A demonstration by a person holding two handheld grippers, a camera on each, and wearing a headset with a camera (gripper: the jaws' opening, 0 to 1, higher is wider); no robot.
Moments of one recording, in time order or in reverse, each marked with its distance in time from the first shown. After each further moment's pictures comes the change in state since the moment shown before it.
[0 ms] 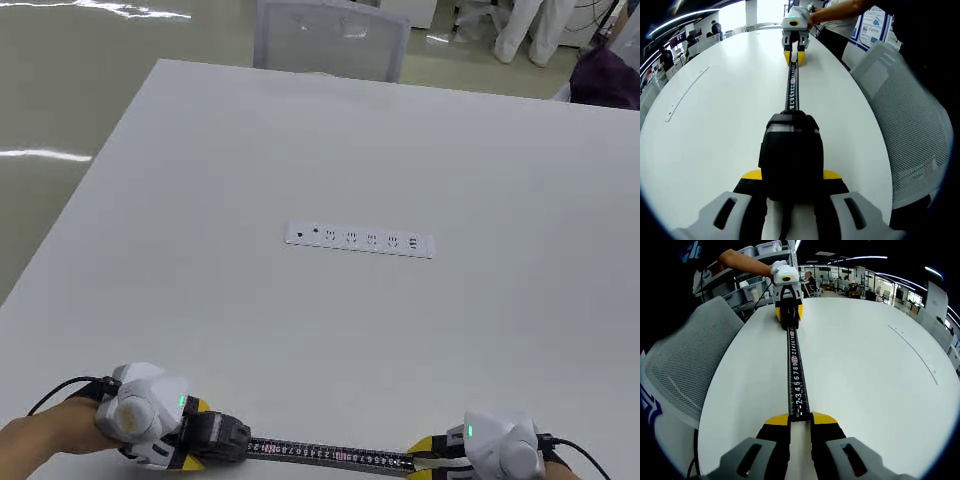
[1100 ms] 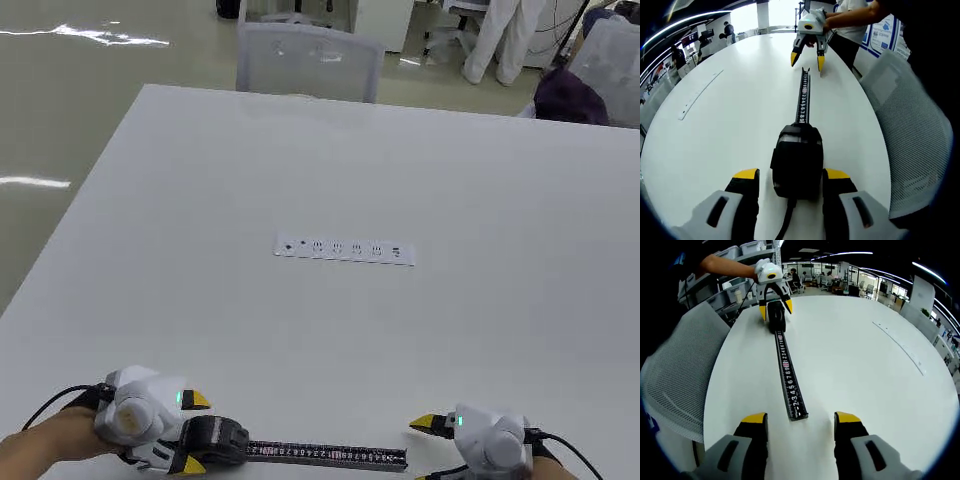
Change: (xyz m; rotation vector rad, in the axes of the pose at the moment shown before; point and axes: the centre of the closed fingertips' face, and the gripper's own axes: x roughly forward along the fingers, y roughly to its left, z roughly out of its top) left arm -0.021 0.008 0.012 -0.067 -0.040 0.112; right arm -0.020 -0.003 0.010 0.095 0.028 -0.142
